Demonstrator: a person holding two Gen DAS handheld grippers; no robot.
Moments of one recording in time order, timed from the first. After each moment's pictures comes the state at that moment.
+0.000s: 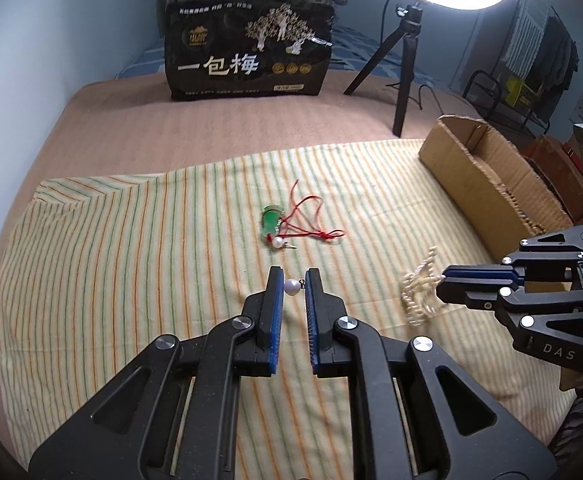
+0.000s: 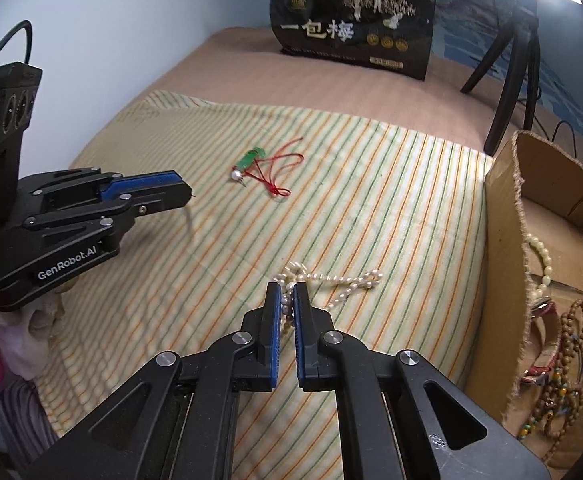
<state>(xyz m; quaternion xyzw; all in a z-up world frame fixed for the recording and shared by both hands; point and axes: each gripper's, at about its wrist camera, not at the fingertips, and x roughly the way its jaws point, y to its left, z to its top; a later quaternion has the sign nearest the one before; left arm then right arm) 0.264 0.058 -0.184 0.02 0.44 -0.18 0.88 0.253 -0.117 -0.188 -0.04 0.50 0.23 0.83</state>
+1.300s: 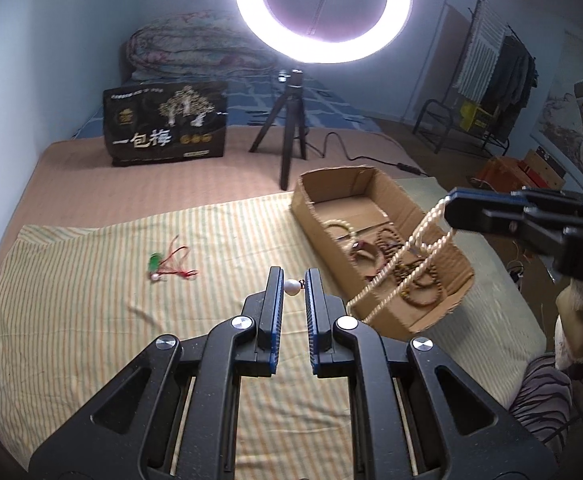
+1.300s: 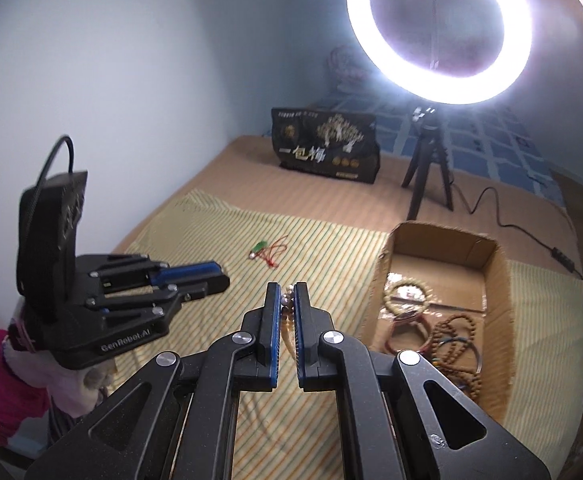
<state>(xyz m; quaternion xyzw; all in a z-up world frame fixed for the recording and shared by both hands) 0.189 -0.034 -0.086 -0.01 0.38 -0.24 0.89 0.174 -0.219 -0.049 0.00 0.37 0.24 0.90</state>
